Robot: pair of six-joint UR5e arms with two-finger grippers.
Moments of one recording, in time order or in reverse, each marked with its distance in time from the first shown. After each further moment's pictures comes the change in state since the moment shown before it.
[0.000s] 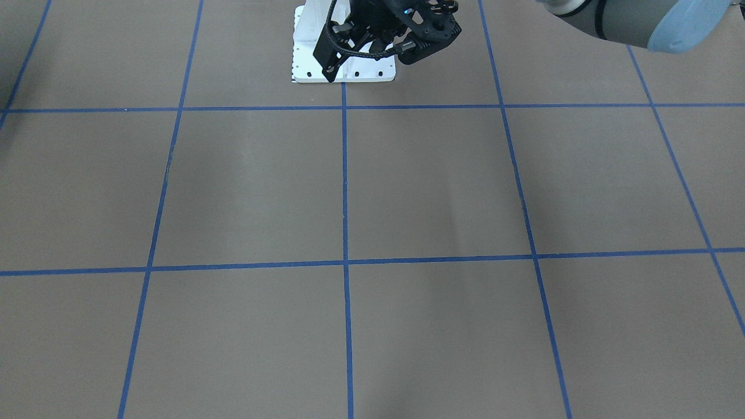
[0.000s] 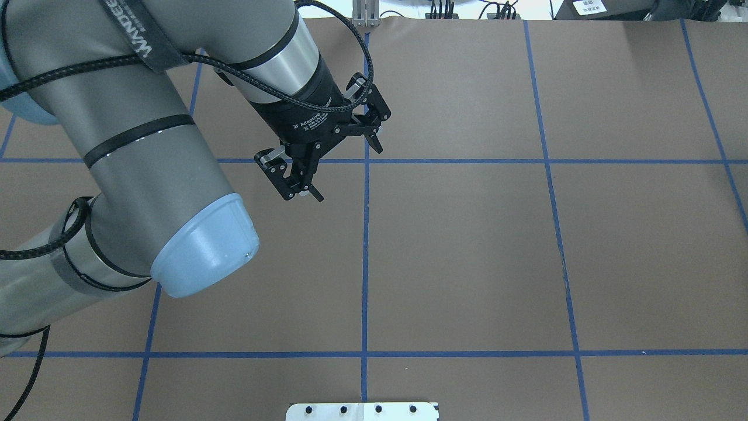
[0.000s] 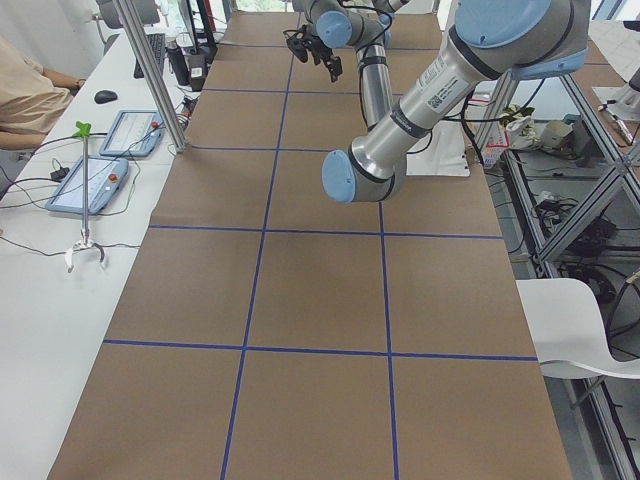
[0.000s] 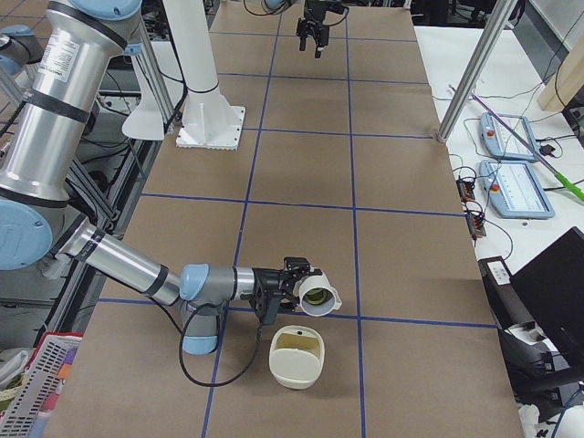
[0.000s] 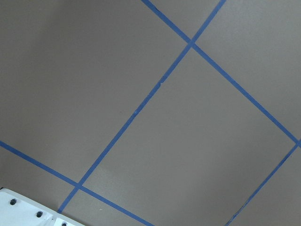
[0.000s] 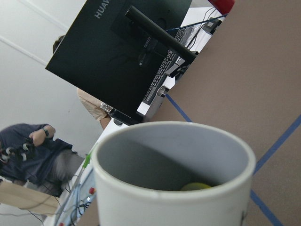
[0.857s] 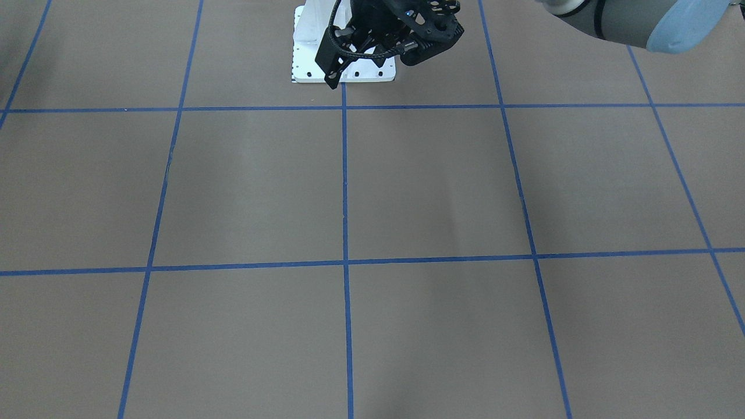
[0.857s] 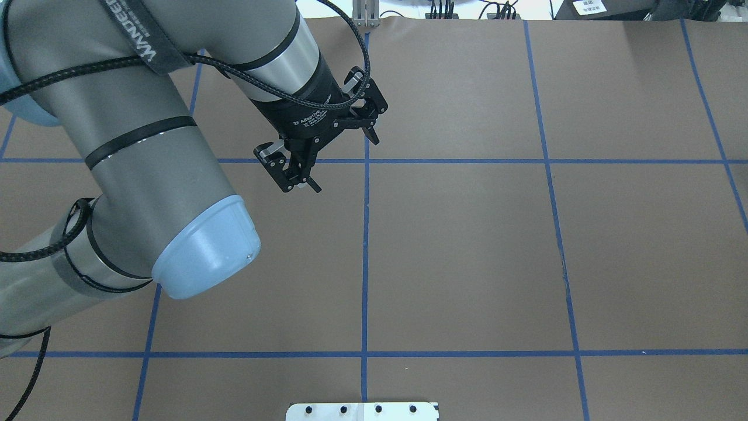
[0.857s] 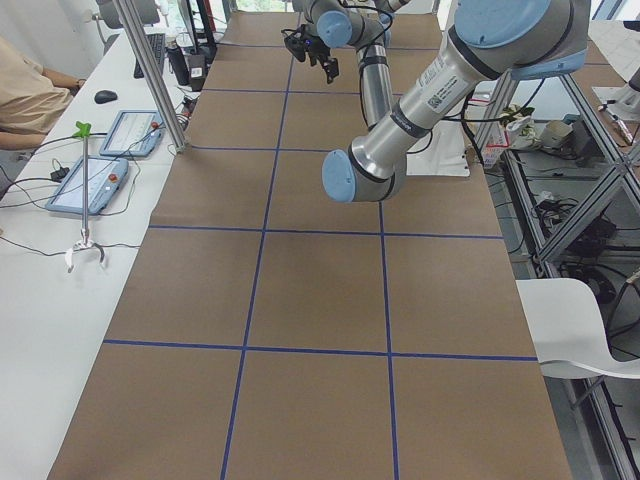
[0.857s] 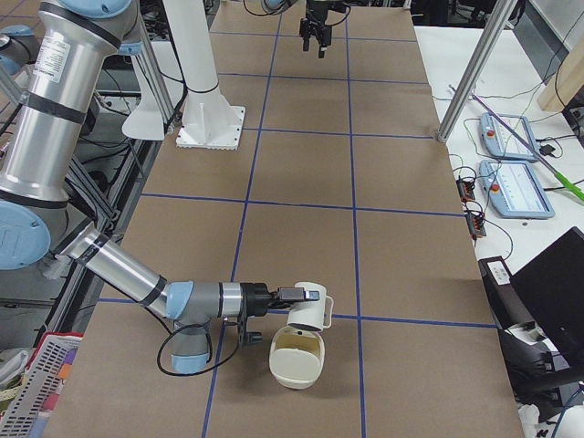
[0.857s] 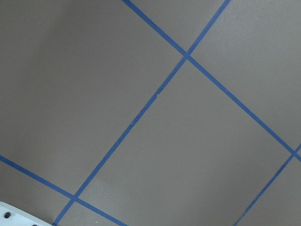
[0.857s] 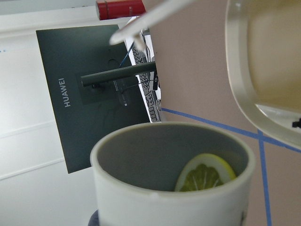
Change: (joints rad) left arm 0.003 -0.002 0.000 0.000 0.057 0.003; right arm 0.079 0.025 -0.117 0.150 -0.005 0.729
